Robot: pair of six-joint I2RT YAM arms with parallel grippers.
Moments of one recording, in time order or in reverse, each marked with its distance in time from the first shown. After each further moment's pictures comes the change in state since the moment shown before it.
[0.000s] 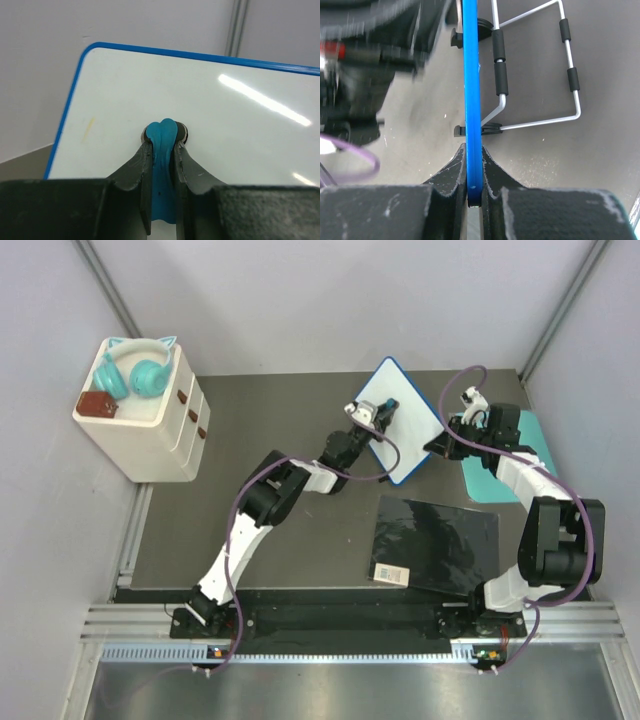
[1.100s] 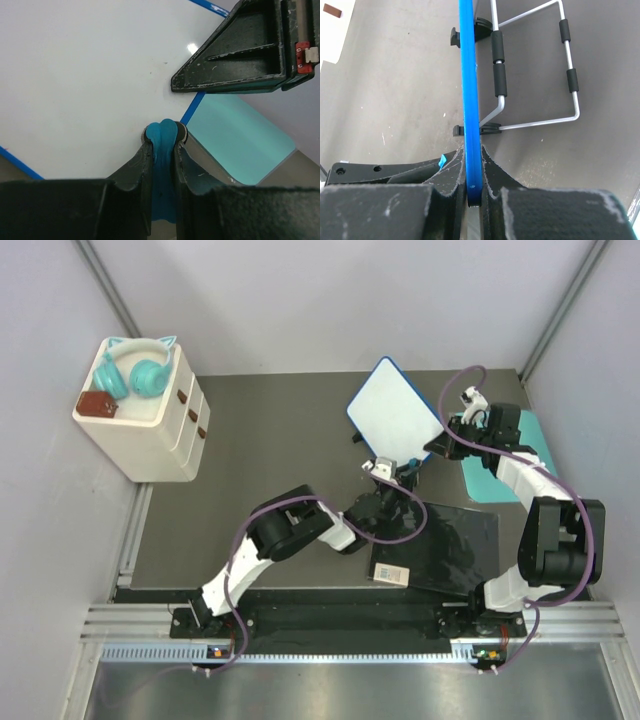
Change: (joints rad) left arm -0.381 -0.182 -0.440 0.143 -0.471 -0.217; right arm -0.002 -0.002 0.000 0.000 -0.005 -0.019
